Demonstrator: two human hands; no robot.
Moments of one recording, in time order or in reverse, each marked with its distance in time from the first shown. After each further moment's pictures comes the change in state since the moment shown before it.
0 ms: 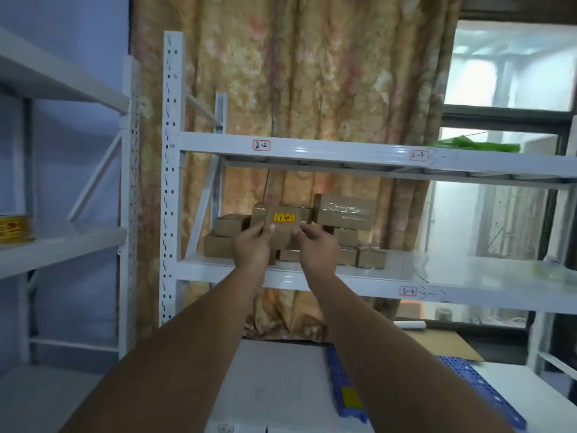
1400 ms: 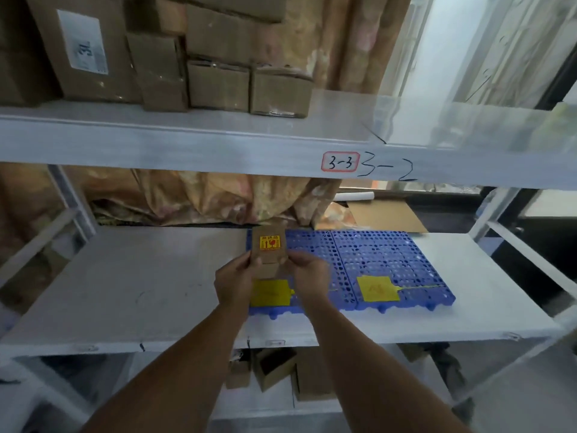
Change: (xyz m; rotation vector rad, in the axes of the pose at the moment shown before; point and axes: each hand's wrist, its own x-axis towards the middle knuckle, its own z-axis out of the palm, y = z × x) left_hand -0.102 -0.457 0.197 0.205 -0.090 -0.555; right_hand -0.007 0.461 -0.165 -0.098 -0.099 0.638
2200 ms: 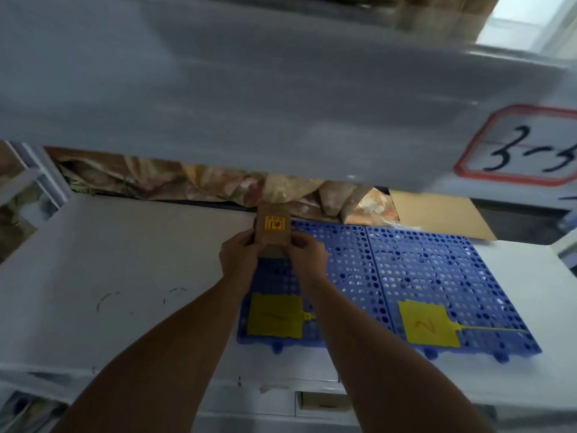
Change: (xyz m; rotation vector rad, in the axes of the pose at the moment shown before) left_hand 0.151 -0.049 0.058 0.264 0.120 0.007; right_hand 0.170 0.091 0.082 -0.344 -0.109 0.069
